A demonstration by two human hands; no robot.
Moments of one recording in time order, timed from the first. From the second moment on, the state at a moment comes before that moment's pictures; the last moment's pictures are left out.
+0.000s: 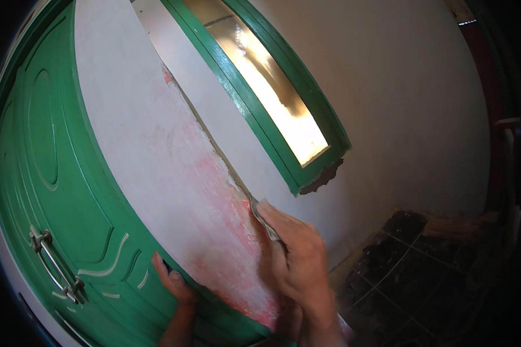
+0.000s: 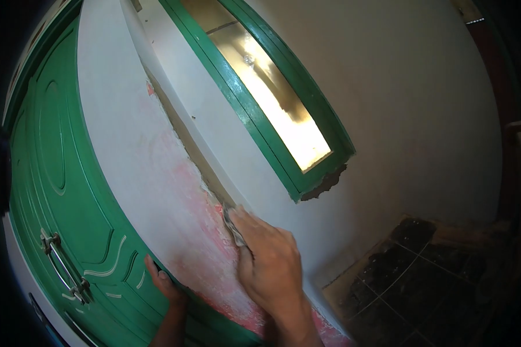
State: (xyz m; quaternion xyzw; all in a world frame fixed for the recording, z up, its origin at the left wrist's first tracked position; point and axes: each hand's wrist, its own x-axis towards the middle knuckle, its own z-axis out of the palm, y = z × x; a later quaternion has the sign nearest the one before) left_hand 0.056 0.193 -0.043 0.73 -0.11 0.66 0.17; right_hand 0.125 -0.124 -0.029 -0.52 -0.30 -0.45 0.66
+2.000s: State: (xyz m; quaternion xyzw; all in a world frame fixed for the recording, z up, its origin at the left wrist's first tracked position) left_hand 0.057 0.195 -0.052 0.73 -0.06 0.66 0.17; right_hand 0.130 -0.142 -0.044 -0.55 -0.35 -0.39 0.65
